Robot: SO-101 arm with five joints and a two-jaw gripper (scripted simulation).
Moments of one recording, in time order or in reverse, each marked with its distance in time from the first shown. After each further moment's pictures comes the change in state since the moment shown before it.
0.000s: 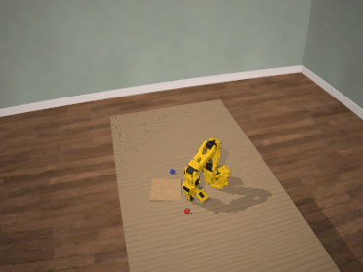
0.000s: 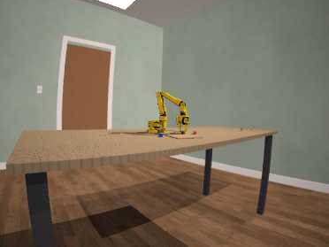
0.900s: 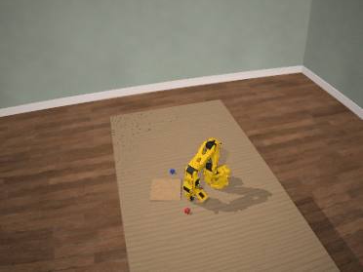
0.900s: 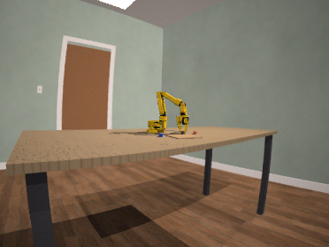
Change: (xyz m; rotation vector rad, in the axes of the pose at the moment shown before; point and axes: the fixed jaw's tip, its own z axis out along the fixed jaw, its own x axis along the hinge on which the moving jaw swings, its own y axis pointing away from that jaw) arm 0.000 0.000 0.001 0.001 0.000 0.000
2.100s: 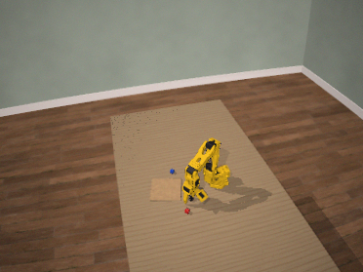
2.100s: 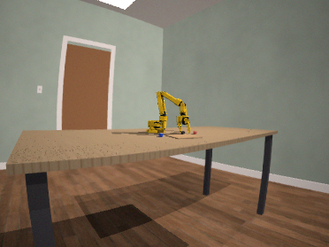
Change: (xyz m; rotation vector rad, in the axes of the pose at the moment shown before) arm 0.000 0.000 0.000 0.000 0.000 0.000
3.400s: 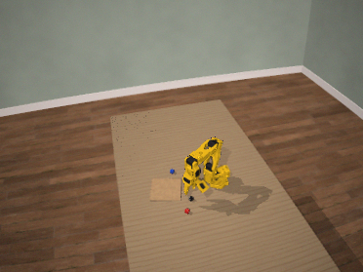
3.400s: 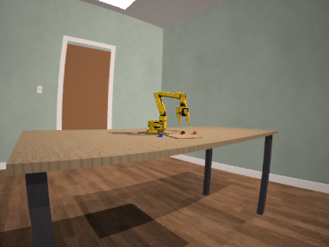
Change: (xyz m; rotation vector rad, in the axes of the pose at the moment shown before) arm 0.000 0.005 -0.052 -0.045 0.000 0.000
